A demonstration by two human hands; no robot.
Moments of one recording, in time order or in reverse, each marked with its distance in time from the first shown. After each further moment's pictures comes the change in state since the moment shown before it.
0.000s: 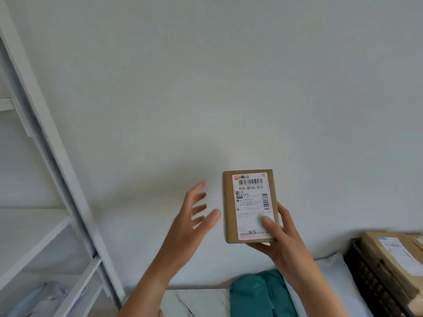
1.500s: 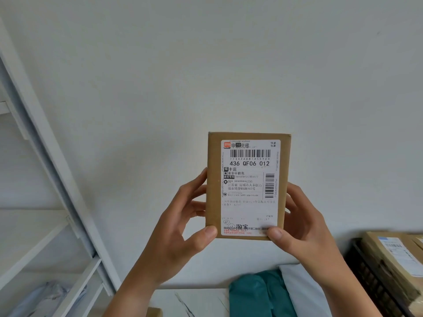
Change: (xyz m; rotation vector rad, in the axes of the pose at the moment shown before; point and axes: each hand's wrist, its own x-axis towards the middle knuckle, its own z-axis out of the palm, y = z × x) left_hand -0.020 0.051 -0.005 -0.017 -0.115 0.225; right_hand -0.024 -0.066 -0.002 -0.255 -0.190 -0.394
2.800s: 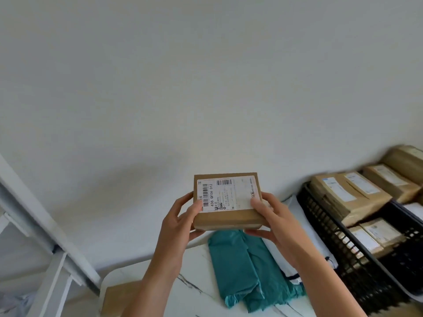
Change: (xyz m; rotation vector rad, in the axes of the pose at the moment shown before) left_hand -0.028 -0.104 -0.014 -0.458 0.077 -0.673; right_hand -0.032 0.058 0.074 -0.059 0.475 0.624
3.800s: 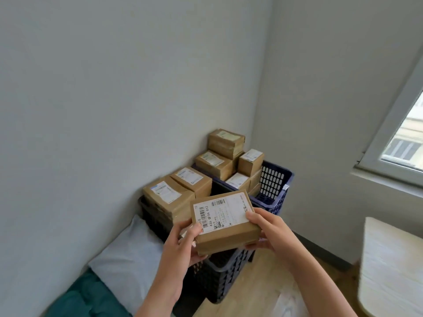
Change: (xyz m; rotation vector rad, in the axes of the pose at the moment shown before) left_hand -0.074 -0.098 0.479 0.098 -0.490 -0.215; right_hand -0.160 0.008 -0.469 0.004 0.556 0.106
